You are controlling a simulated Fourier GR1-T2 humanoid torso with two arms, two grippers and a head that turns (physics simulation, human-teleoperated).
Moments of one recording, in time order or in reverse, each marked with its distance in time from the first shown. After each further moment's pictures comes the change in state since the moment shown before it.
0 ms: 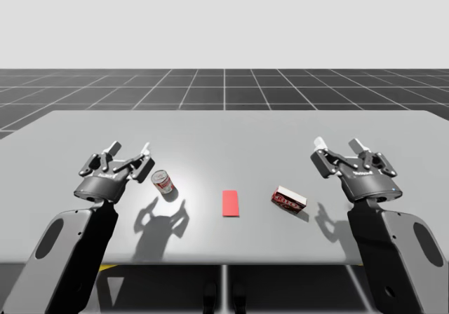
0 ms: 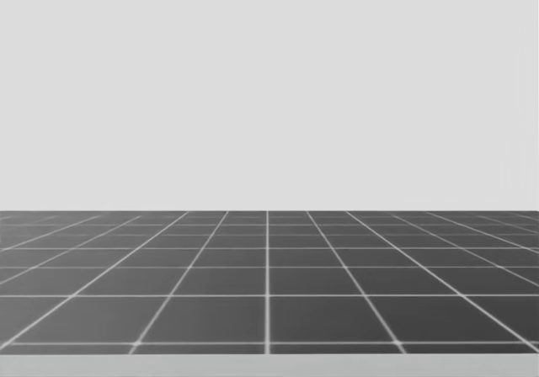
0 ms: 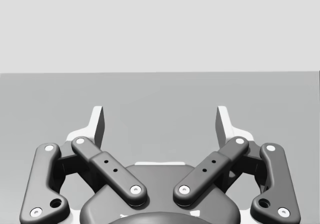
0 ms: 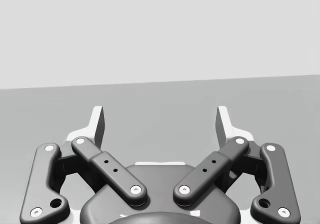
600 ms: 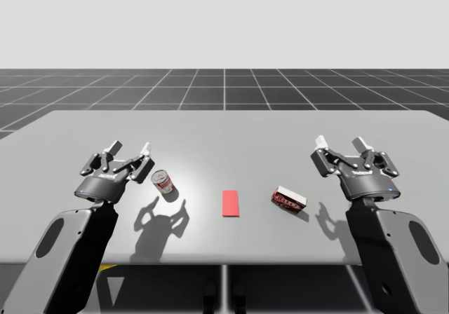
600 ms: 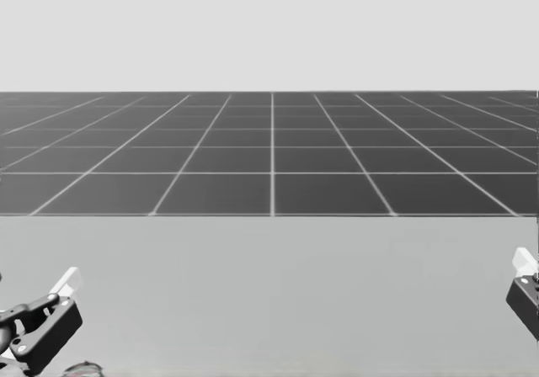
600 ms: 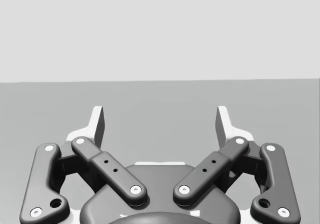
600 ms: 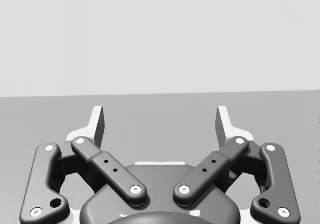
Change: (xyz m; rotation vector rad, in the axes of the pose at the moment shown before) left arm -0.003 0.003 -0.001 -0.034 -0.034 0.011; right arm -0.003 0.000 -0.002 -0.035 -0.048 0.049
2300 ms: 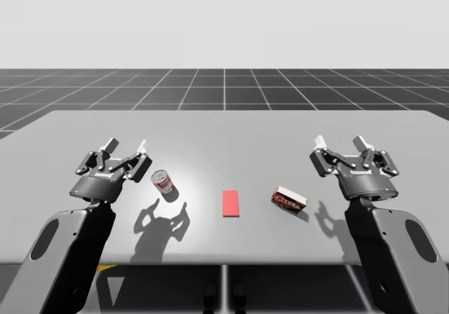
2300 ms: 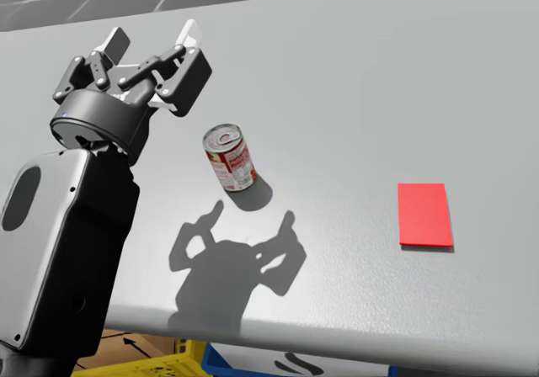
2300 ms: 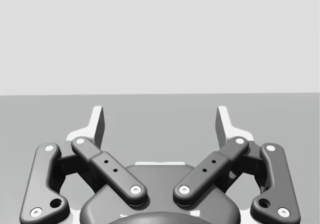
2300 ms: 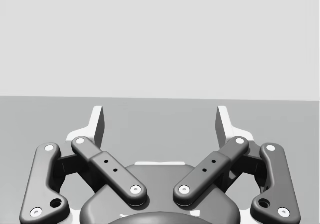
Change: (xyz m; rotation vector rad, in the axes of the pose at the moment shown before) left arm 0.007 0.001 0.001 -0.002 -0.042 0.006; right arm -0.002 0.001 -0.002 -0.004 -0.019 0.049
